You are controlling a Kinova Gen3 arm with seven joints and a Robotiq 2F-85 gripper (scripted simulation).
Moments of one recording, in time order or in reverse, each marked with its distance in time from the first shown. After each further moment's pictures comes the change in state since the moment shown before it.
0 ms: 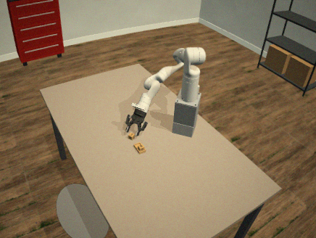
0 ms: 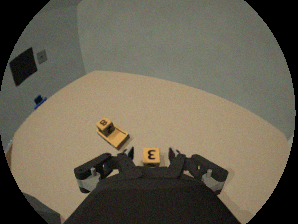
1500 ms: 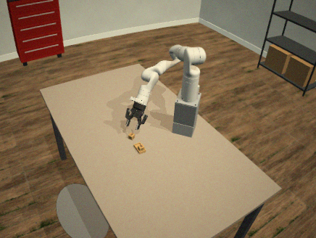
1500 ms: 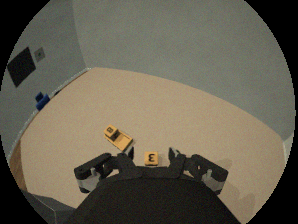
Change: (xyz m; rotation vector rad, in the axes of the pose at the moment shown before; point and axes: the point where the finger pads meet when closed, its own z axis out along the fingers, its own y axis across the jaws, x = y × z) arm 0.030 0.000 -0.036 0.011 -0.115 0.009
